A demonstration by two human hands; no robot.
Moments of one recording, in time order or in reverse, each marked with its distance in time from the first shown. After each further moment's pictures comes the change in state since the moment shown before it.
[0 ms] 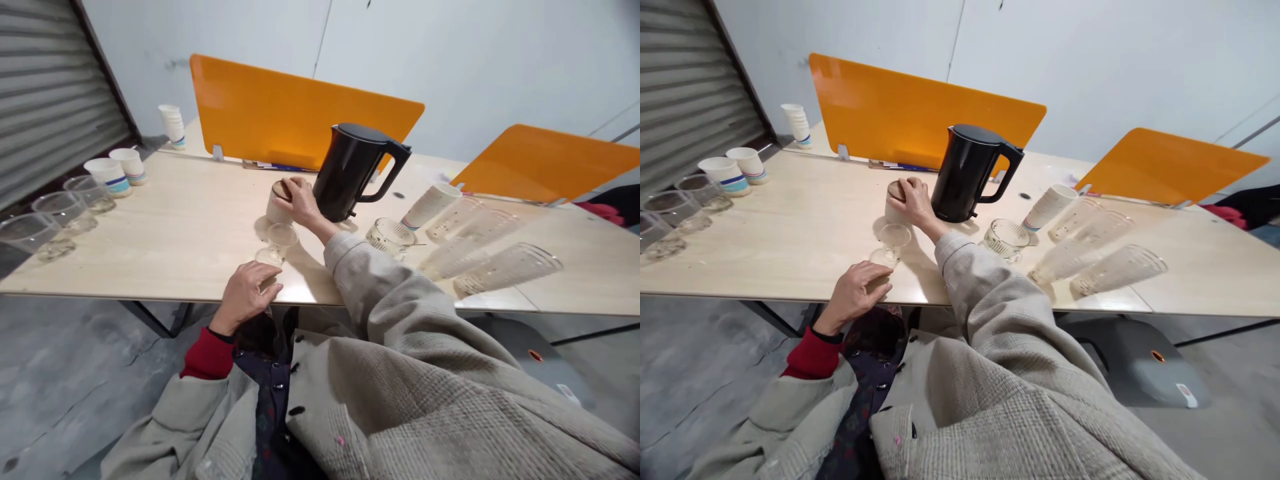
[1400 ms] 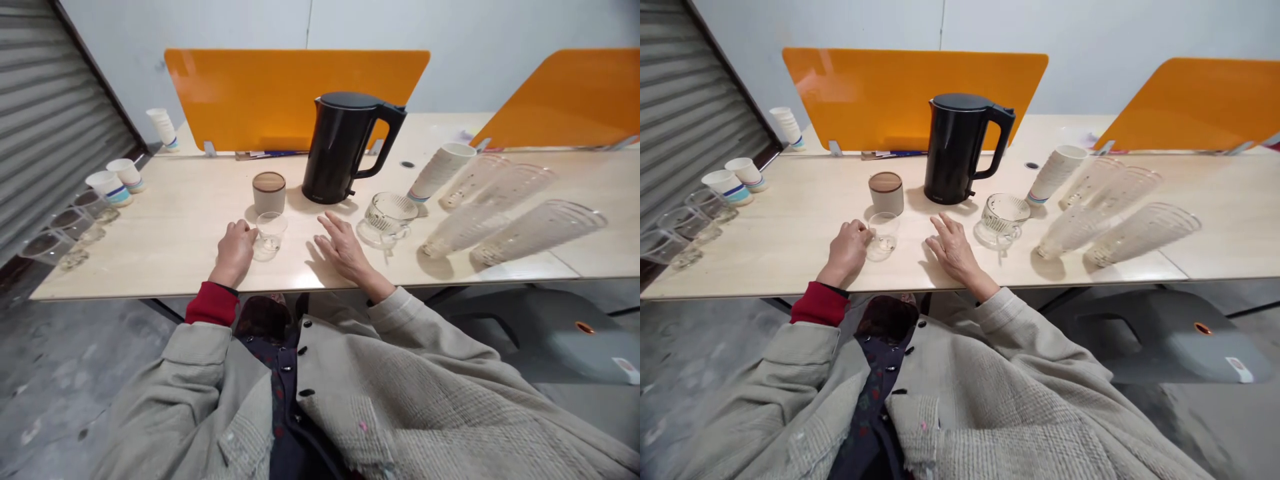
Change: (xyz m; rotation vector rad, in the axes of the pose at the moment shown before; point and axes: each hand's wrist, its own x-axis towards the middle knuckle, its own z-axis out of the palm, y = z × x) left_hand 0.070 -0.030 -0.010 0.449 -0.085 -0.293; right_hand -0.199 0.028 -0.047 0.122 0.093 0.057
